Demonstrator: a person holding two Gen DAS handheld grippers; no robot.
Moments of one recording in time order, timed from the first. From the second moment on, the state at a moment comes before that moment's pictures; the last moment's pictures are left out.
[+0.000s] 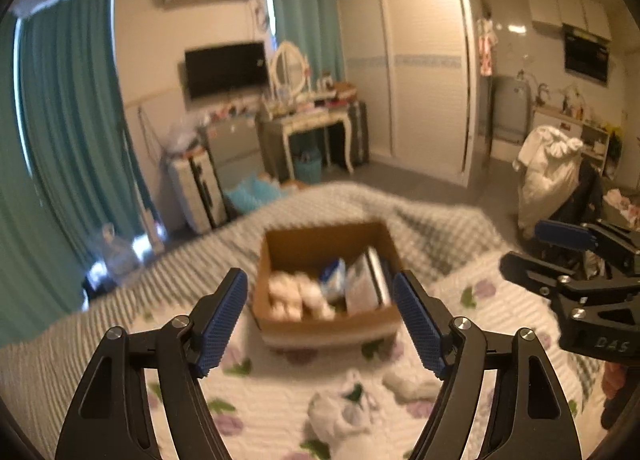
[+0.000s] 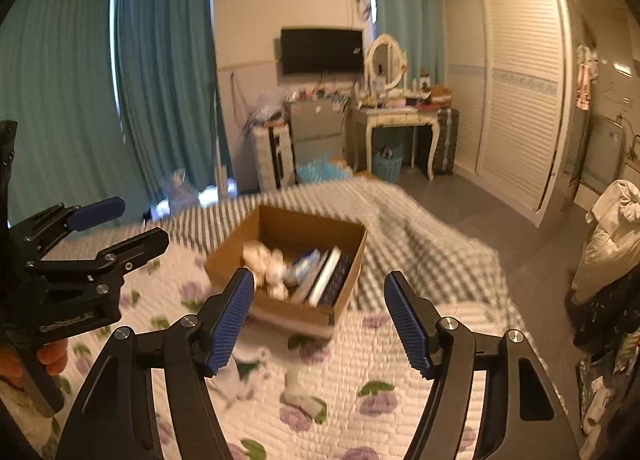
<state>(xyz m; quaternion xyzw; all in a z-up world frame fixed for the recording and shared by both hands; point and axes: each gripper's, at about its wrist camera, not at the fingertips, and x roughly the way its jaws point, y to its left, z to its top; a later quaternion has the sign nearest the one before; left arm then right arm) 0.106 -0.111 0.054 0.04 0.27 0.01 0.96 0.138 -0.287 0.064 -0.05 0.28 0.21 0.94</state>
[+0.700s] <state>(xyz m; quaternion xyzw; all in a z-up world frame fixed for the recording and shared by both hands) 0.108 -0.116 -0.143 0.00 0.45 0.01 0.89 0.208 -0.239 -0.170 -0.09 0.51 0.28 0.81</state>
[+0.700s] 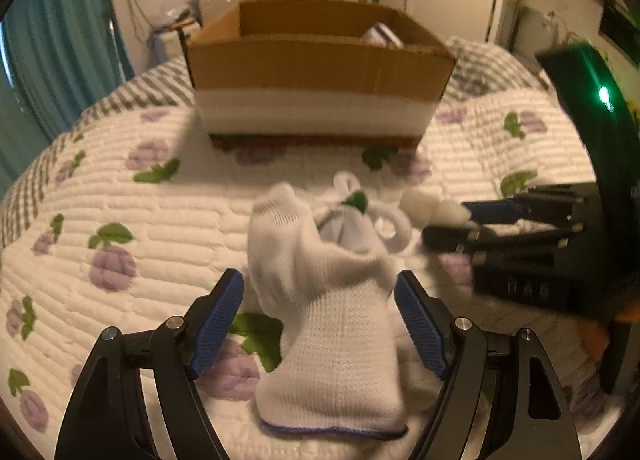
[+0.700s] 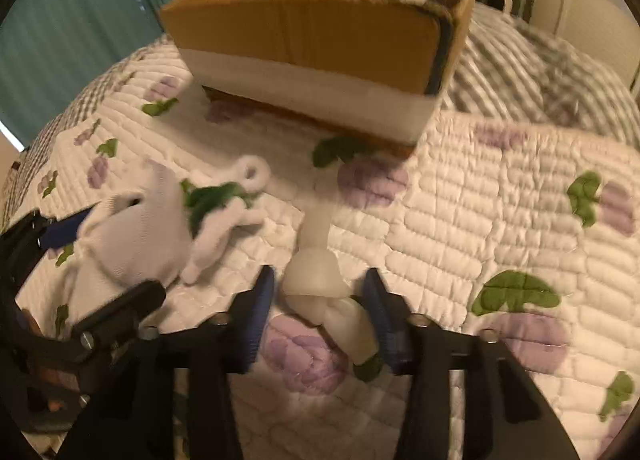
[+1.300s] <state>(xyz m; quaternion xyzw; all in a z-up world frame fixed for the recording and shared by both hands) 0.075 -0.098 -0.076 -0.02 0.38 -0.03 0.92 0.163 -0.255 -0.089 -0.11 0.43 0.26 0.86</state>
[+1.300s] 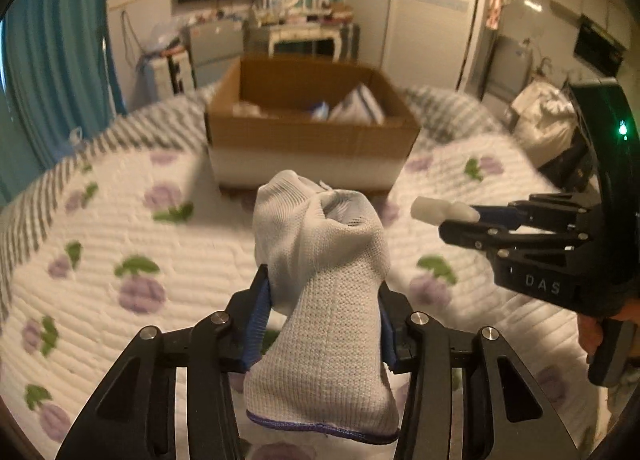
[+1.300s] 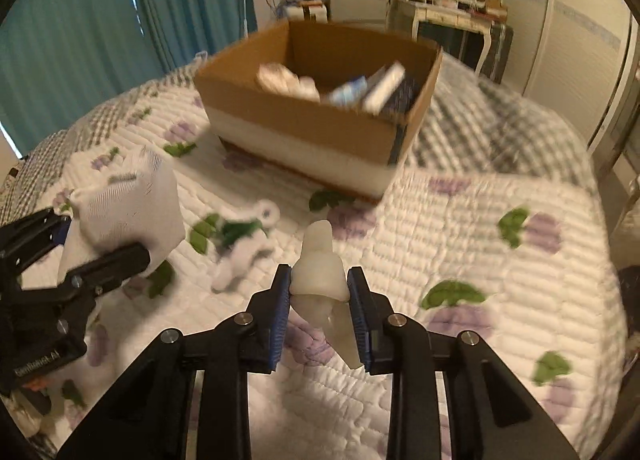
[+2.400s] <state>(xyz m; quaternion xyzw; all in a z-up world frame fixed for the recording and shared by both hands) 0.301 -0.069 -0.072 0.08 0.33 -0.06 0.94 0.351 -0.182 -0.040 -0.01 0.34 0.23 0.91</state>
